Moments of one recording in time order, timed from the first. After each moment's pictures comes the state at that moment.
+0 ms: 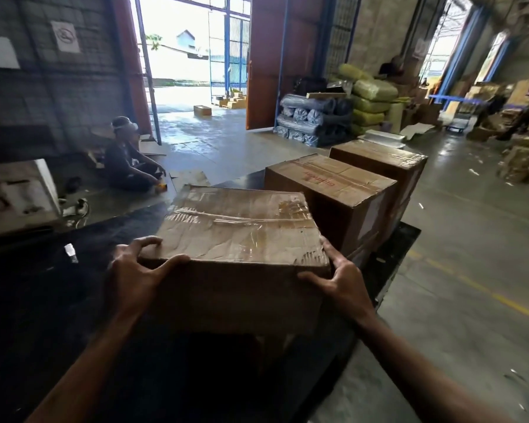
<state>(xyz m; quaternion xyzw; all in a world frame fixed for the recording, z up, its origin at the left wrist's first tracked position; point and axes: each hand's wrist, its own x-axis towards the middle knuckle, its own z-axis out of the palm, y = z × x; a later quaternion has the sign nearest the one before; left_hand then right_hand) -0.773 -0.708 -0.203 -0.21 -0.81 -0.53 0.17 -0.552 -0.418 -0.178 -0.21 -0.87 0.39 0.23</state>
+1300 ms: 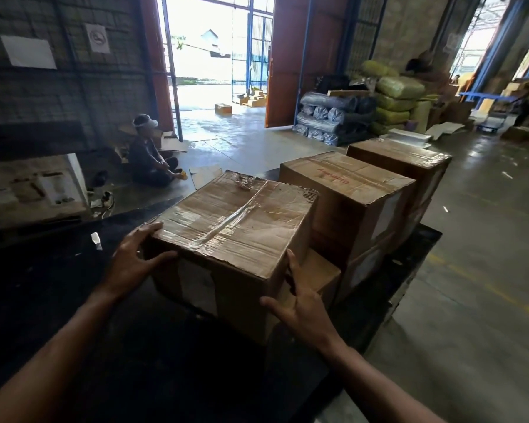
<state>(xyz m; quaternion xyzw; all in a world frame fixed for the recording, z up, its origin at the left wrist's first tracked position) -0.798 -0.745 -0.207 -0.27 -0.85 -0.45 0.09 -0.571 -0.477 -0.241 -0.10 -0.88 0.41 0.21</state>
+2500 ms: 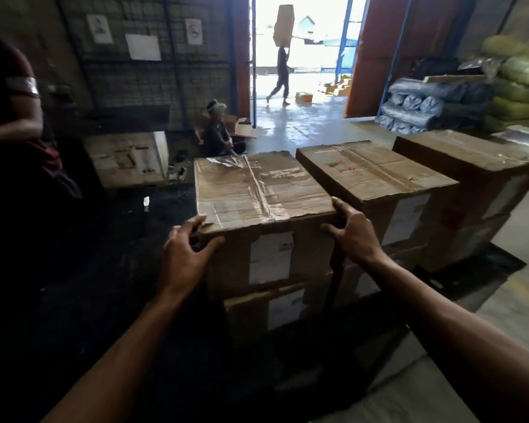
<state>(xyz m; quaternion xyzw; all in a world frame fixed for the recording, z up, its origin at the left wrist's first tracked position) -0.634 -0.568 -0.214 -0.10 -0.84 -0.49 0.21 -0.602 -0.242 -0.175 -0.07 -0.91 0.37 0.18</state>
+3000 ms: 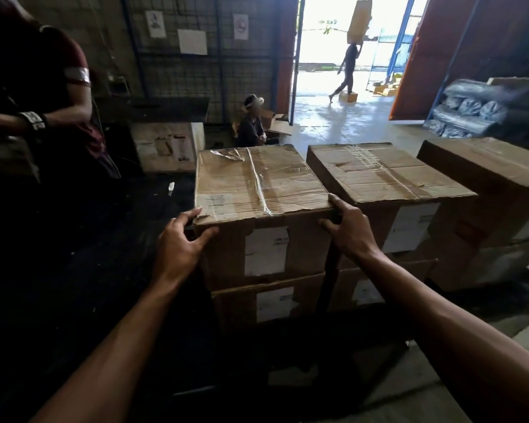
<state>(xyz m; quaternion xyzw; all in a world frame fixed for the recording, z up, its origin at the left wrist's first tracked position) -0.599 -0.533 -0.205 -0.01 -0.85 -0.47 0.22 -0.607 -0.210 -0.169 -0.01 -0.91 0.38 0.15</state>
